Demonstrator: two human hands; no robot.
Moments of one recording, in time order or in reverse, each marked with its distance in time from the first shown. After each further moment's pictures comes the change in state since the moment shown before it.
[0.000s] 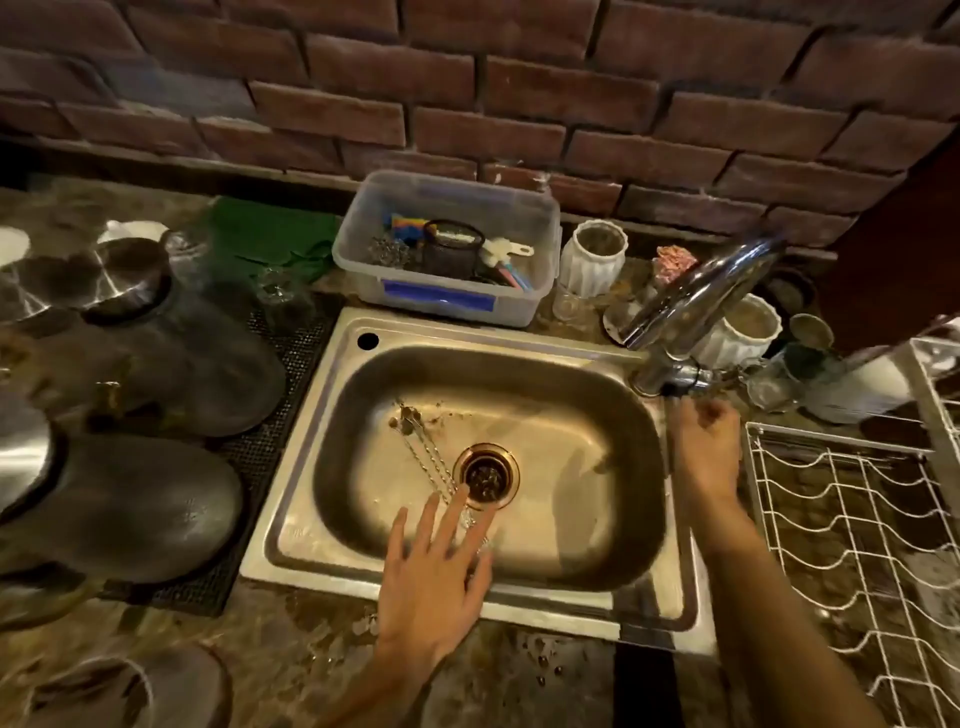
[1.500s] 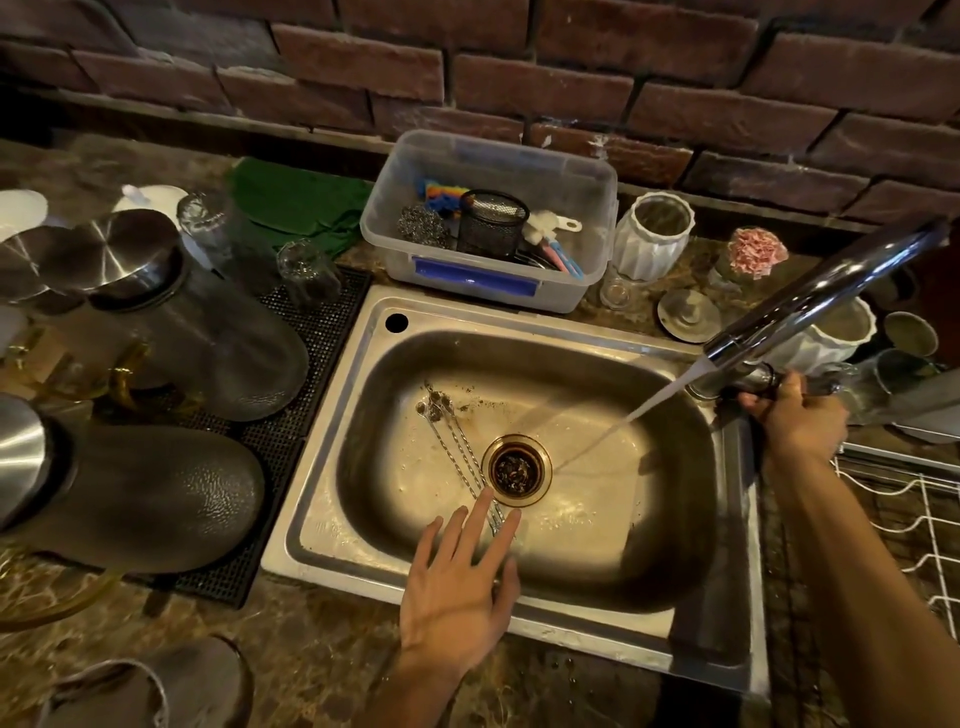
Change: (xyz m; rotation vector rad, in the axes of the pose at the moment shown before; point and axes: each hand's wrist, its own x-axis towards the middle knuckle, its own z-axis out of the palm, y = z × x) left_hand 0.000 -0.001 -0.006 -0.088 -0.078 -0.053; right_hand 0.070 -0.010 0.009 -0.077 0.231 0.081
